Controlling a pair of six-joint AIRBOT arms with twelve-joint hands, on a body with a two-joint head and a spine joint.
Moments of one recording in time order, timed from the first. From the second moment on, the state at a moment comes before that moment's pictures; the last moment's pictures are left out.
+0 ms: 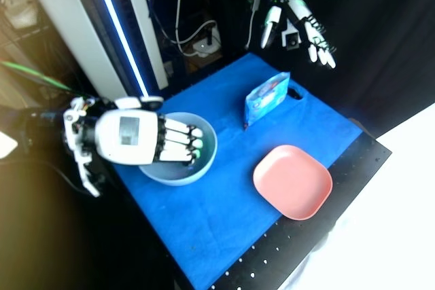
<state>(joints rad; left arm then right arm) 1.33 -0.89 1.04 -0.30 -1.36 0.58 -0.92 -0.96 1.17 -0.52 0.75 -0.37</state>
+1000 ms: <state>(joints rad) 1.33 -0.90 1.04 -0.30 -1.35 0.58 -0.92 -0.99 1.21 -0.51 0.73 -0.36</state>
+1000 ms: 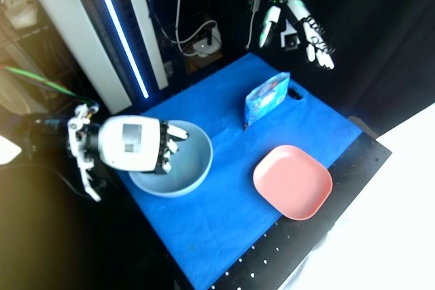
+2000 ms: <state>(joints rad) 1.34 -0.91 1.04 -0.30 -1.35 0.57 -0.76 -0.99 1.22 -0.48 0.76 -0.47</state>
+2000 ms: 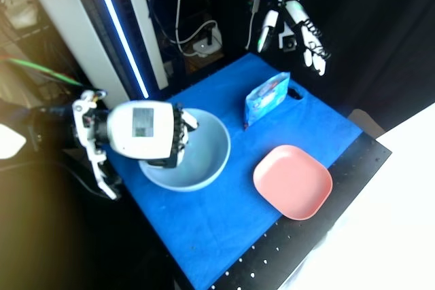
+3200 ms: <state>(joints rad) 1.33 -0.92 1.06 -0.28 -1.33 0.55 -0.50 -1.46 1.67 -0.44 0.51 -0.47</state>
